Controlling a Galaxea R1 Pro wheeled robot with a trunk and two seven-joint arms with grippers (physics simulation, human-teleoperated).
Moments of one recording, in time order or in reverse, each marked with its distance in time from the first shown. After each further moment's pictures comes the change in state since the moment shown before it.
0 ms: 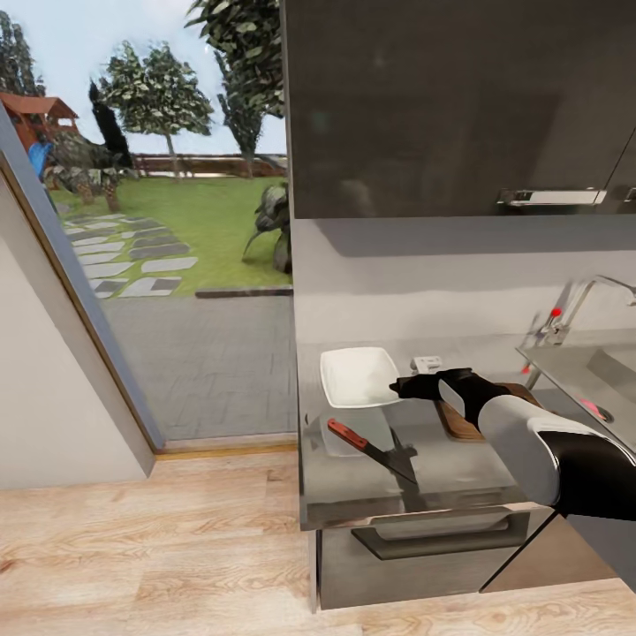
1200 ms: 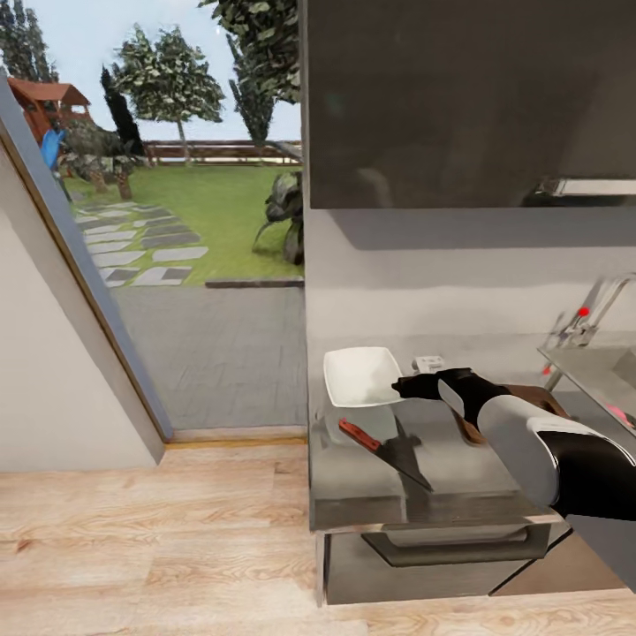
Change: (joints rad) left arm 0.000 0.000 0.000 -0.002 0.000 0.000 0.000; right arm 0.000 0.003 0.000 -0.001 -0.001 0.002 -0.046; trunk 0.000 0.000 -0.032
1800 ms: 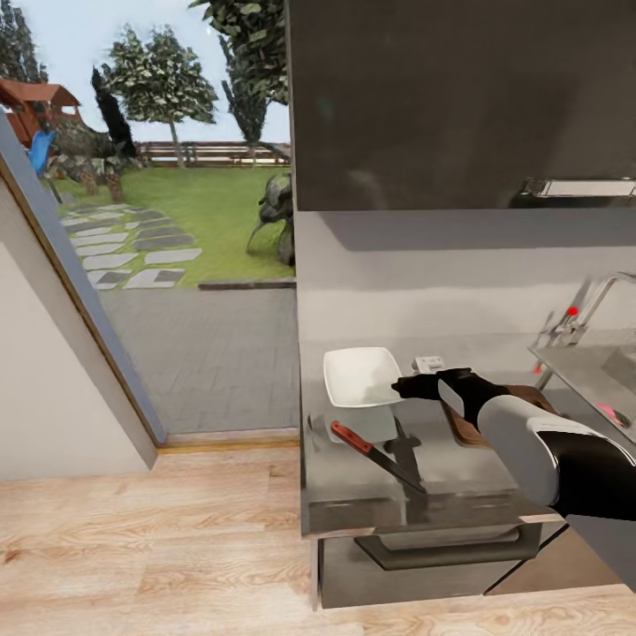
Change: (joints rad) left arm 0.000 0.000 0.000 0.001 0.000 0.000 0.000; right arm 0.000 0.000 0.000 0.001 -0.002 0.000 0.003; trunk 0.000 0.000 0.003
